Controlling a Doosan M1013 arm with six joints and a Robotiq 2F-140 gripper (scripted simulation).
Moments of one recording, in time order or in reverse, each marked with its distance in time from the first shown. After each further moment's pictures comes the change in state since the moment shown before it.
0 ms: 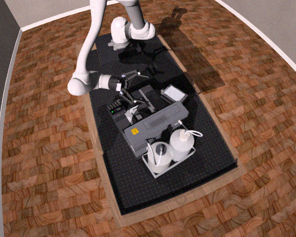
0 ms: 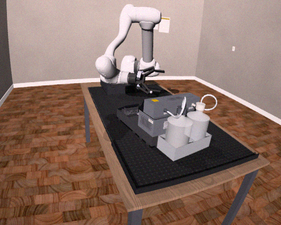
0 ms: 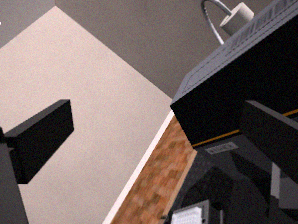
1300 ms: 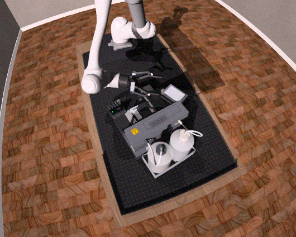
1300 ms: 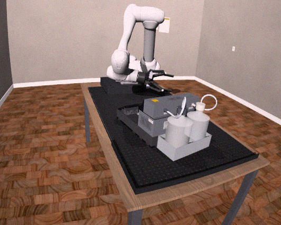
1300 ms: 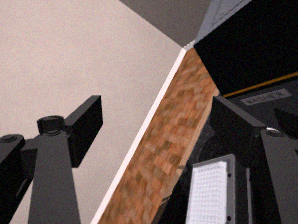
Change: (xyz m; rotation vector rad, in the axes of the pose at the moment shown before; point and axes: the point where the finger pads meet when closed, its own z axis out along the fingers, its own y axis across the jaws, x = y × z) arm -0.061 -0.023 0.044 0.006 -0.267 0.081
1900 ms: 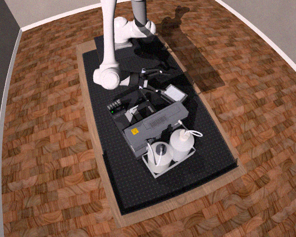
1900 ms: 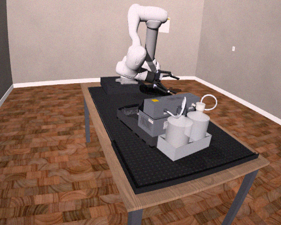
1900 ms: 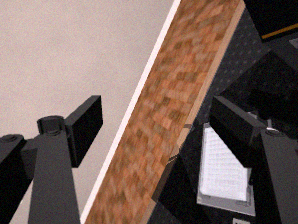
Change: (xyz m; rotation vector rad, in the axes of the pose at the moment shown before) arm -0.054 -0.013 0.047 -0.040 -0.233 0.055
